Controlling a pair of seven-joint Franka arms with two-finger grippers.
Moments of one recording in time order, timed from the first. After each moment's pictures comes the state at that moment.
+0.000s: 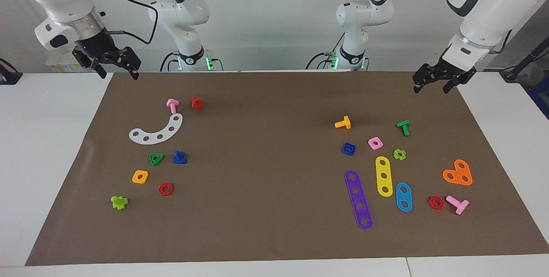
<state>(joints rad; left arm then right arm) 0.03 -0.03 -0.01 -1.69 -0.02 1.61 0.09 0.05 -0.09 -0.13 -1.66 -0.01 1.52 0.00</state>
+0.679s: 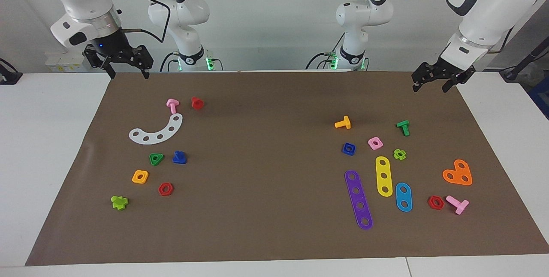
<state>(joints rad) 0.03 -0.03 -0.01 -1.70 -0.02 1.61 0.14 0.11 -0.09 -0.12 -1.65 -0.05 1.53 0.01</state>
